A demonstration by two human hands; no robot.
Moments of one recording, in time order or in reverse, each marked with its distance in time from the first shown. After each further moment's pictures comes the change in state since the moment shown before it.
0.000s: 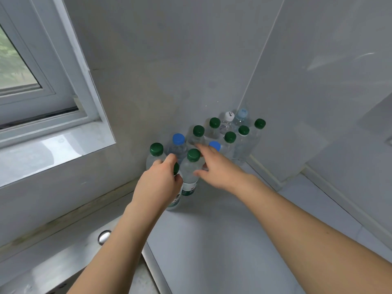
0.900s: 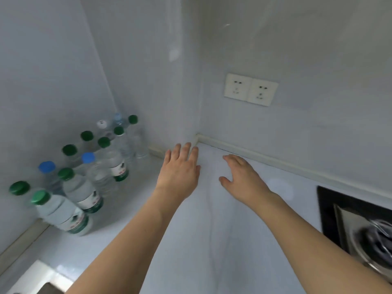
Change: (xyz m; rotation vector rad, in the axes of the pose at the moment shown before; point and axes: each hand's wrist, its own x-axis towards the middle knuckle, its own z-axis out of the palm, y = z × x) left_hand -0.072 0.263 0.097 0.284 -0.164 0.770; right_hand -0.307 0.155 -0.060 -0.006 0.402 0.630
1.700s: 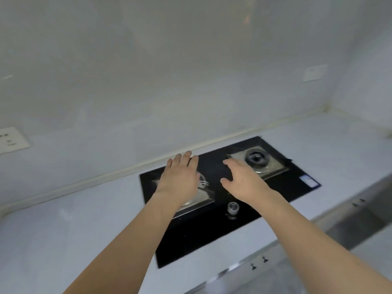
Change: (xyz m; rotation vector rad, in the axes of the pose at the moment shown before) left_hand -0.101 0.555 -0.002 -0.004 -0.080 0.823; right_hand -0.432 0.351 -0.164 0.118 0.392 0.688
